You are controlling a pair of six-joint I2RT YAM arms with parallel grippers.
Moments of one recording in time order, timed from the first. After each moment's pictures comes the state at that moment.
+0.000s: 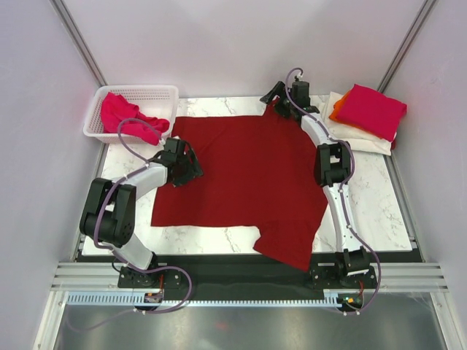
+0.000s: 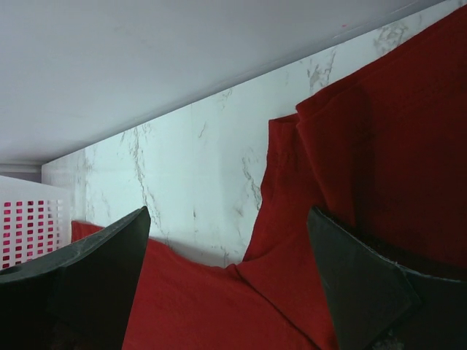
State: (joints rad) left arm -0.25 1.63 0.91 -0.23 -0.02 -0.63; right arm 0.16 2.82 2.53 -0.16 -0.28 0.75
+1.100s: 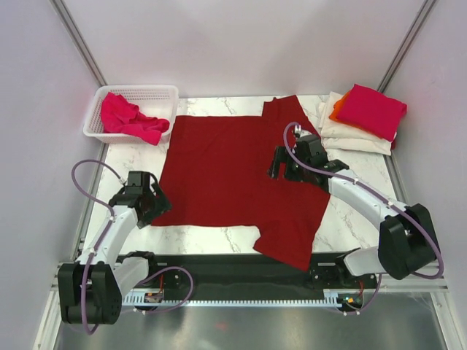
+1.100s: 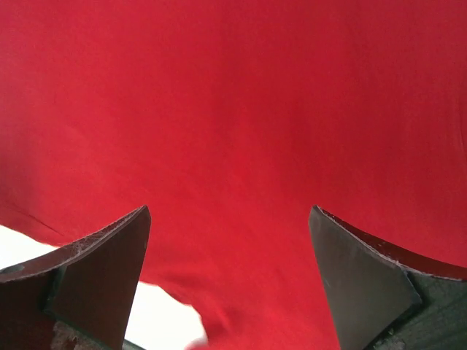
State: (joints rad) left arm -0.01 1.02 0.57 -0.67 -0.10 -0.61; right arm 0.43 1.39 0.96 -0.28 -0.08 0.53
